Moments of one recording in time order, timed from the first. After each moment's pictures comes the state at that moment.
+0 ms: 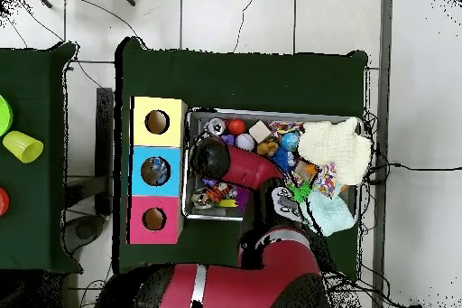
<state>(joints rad) -0.16 -0.35 0.00 1.59 0.17 0.22 2.10</state>
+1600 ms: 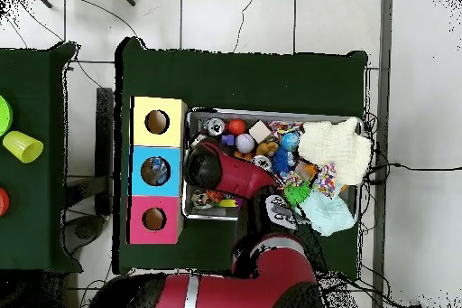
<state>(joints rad) -0.15 -0.39 0.01 1.68 0.18 0.07 2.10</state>
